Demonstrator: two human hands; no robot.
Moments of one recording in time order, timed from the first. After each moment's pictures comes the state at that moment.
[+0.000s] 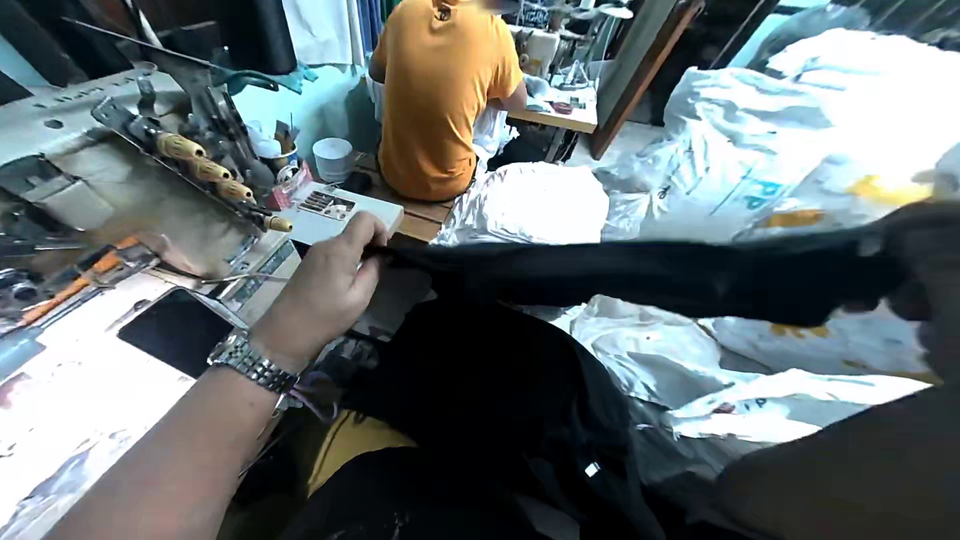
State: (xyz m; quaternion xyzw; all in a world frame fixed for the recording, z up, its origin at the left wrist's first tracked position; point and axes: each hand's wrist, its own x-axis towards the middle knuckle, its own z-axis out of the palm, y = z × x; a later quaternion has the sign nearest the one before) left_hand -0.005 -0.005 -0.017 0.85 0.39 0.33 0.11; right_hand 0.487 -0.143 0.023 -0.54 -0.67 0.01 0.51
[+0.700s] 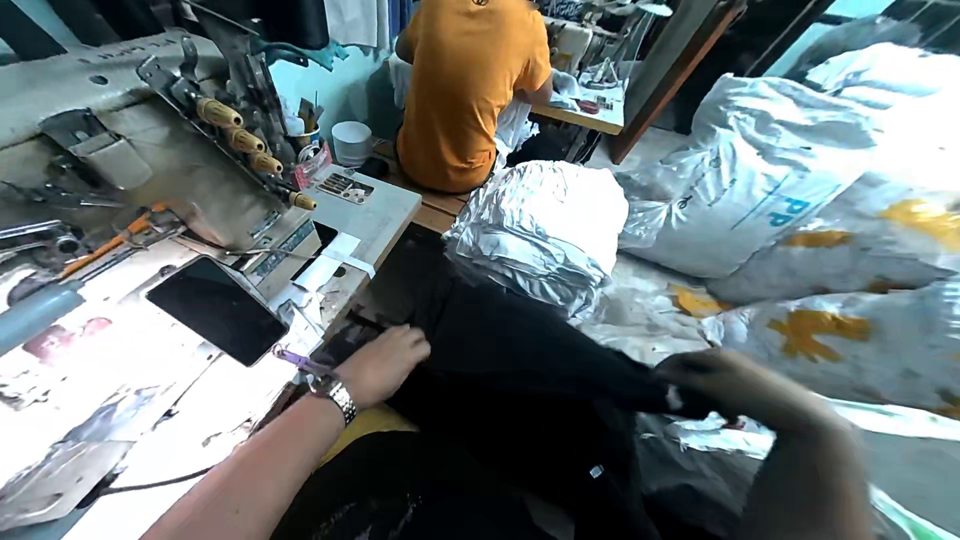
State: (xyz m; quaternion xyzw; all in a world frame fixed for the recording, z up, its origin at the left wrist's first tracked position) left_hand 0.001 -0.037 -0.174 0.91 0.34 -0.03 0.22; right_hand 0.466 -0.134 -0.071 -0.76 -0.55 0.35 0.05
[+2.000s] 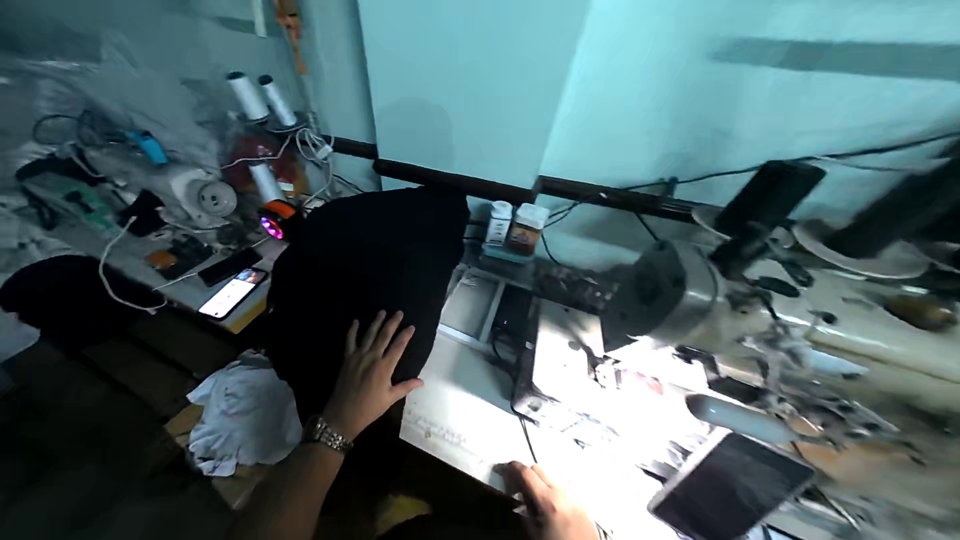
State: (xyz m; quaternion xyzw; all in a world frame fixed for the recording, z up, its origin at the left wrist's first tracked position) left_hand -0.296 -0.403 -0.144 0.26 0.93 0.10 -0.22; right_hand -0.108 -0.114 -0.202 0.06 -0.96 0.24 0.09
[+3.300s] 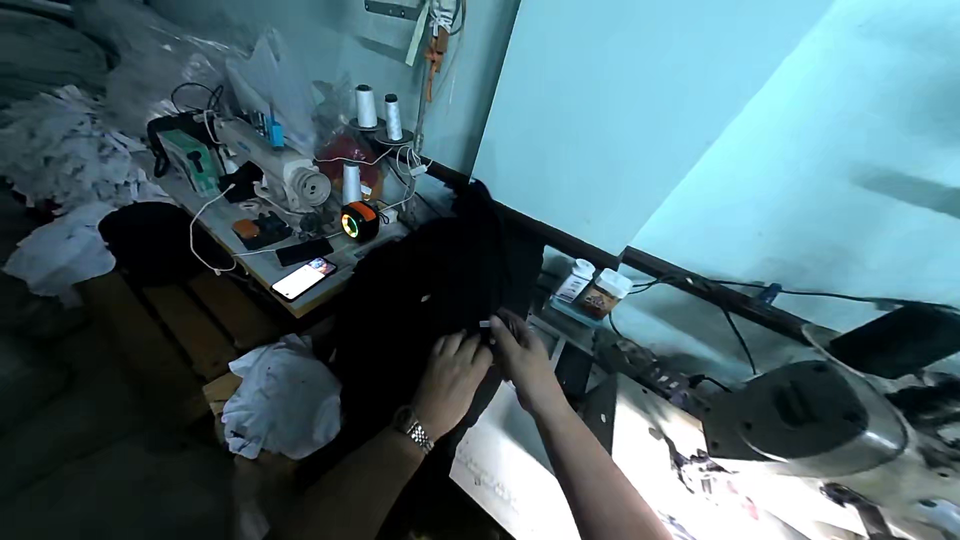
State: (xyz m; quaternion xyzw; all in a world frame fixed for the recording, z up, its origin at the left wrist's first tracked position) left_hand -0.310 -0.391 -0.108 0.24 0.90 0.21 -0.30; right_hand -0.325 -0.254 -0.046 0.03 -0.81 0.59 0.05
